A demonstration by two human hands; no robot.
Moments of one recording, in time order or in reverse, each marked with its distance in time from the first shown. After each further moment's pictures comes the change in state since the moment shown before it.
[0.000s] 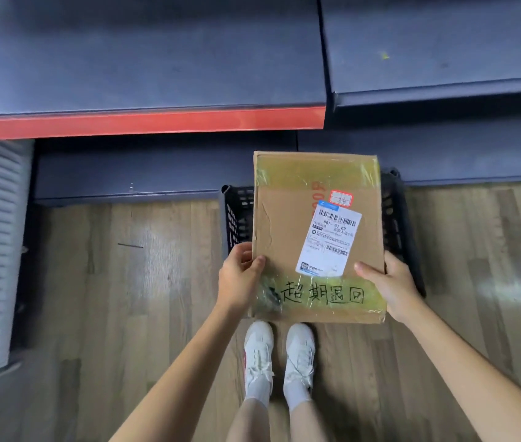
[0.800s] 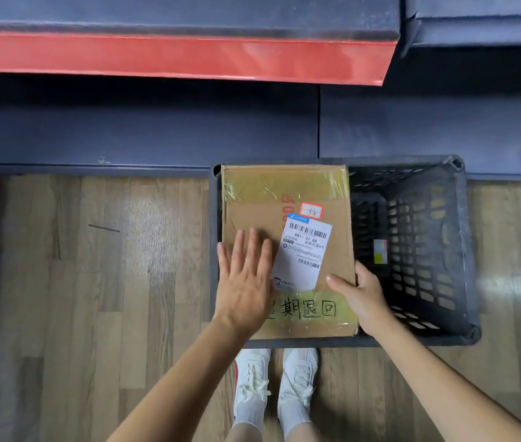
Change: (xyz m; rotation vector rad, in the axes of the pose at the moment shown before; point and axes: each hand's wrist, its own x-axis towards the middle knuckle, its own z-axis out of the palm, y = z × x) left_hand 0.101 -0.091 0.036 1.267 -0.097 0.469; right_hand 0.112 0.094 0.069 -0.050 -0.099 0.085
